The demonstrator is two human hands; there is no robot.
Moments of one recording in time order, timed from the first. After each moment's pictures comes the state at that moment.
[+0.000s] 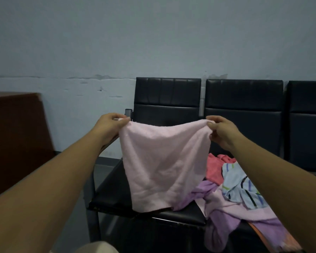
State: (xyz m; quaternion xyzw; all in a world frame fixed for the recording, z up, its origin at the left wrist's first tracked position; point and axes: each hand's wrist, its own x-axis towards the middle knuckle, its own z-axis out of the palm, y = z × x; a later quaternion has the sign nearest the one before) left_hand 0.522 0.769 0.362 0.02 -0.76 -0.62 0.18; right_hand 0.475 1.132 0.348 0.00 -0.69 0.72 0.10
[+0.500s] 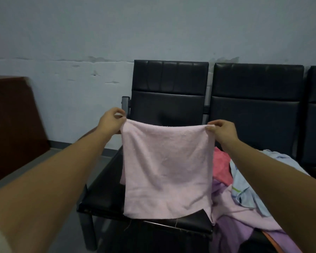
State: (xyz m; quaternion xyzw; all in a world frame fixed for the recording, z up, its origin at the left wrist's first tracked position) left_hand 0.421 0.765 0.316 0.07 -0.83 -0.51 0.22; right_hand 0.376 1.126 0.282 -0.05 -0.79 0.58 0.19
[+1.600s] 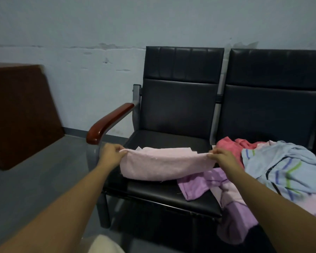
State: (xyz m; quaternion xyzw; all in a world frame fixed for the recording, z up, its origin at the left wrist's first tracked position) left_hand 0.481 0.721 0.177 0.13 -0.90 -0.40 0.13; right_hand 0.428 1.110 0.164 -0.03 -0.81 0.58 0.05
